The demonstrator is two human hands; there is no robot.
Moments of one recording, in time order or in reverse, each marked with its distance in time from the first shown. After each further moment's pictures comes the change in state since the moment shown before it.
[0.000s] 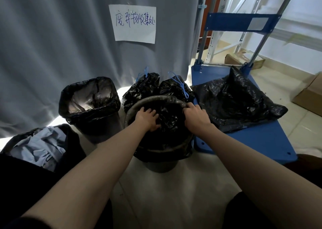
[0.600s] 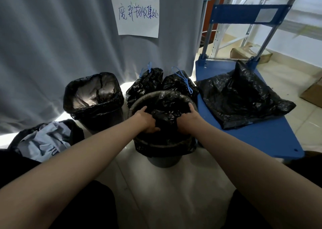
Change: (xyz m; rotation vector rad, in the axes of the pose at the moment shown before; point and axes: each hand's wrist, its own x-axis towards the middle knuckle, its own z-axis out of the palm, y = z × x) left_hand -0.033 -0.008 -0.003 0.067 -0.152 0.079; right_hand 0.010 -0.033 0.009 -0.402 -0.471 -0.248
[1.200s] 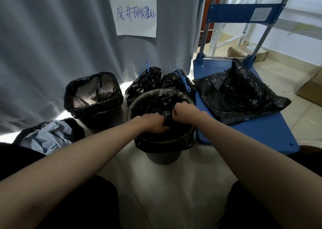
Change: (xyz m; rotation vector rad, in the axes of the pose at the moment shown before) left_hand -0.019 0.028 -0.008 -0.425 0.267 0.153; right_hand -0.017 0.005 -0.017 0.524 0.251 0.076
